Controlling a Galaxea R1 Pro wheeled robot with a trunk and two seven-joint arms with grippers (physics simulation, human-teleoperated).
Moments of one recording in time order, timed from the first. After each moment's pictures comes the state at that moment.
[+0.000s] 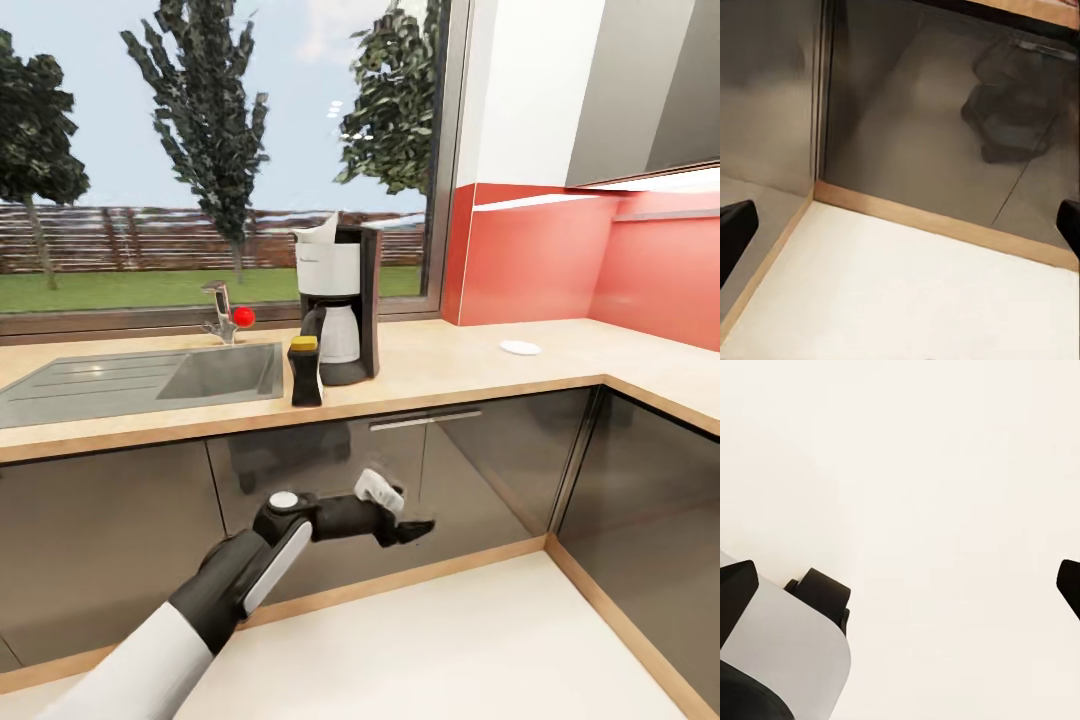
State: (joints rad) left arm -0.68 -0.01 -0.60 -1.11 0.38 0.40 -0.63; right arm -0.10 -0.09 0.02 -0.10 0.54 -0.29 0.00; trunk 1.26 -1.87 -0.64
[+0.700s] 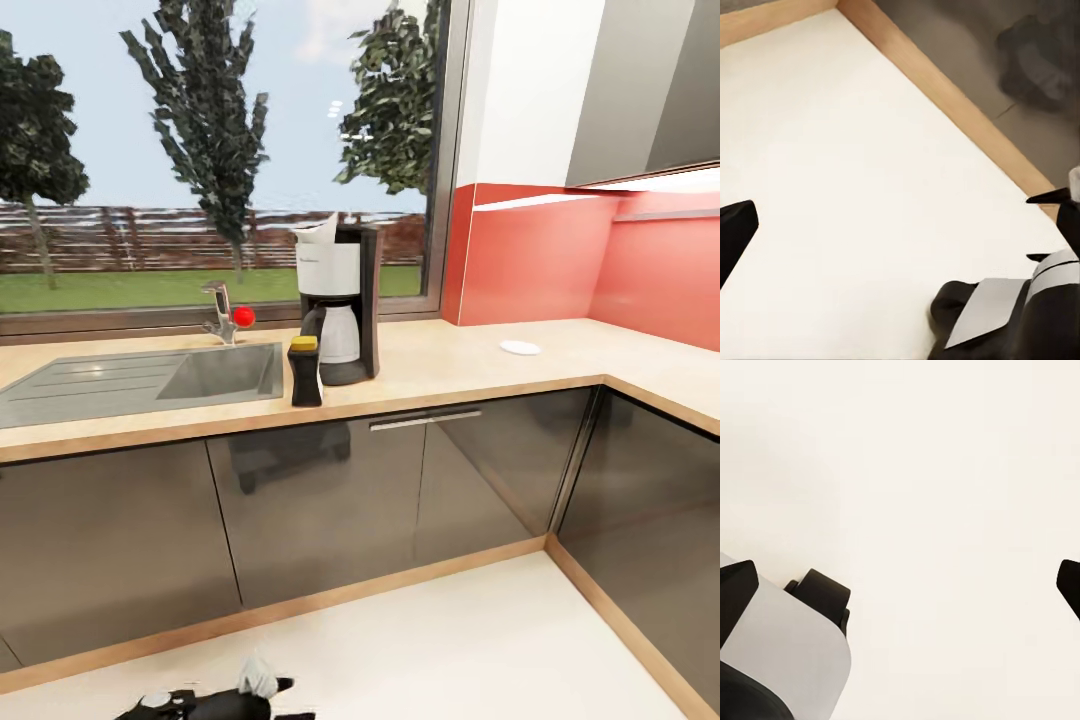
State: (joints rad) left arm -0.54 0.10 -0.58 -0.04 0.51 -0.24 -1.08; right arm -0.10 -0.09 0.01 -0.10 0.54 -0.29 0.00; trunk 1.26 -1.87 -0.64
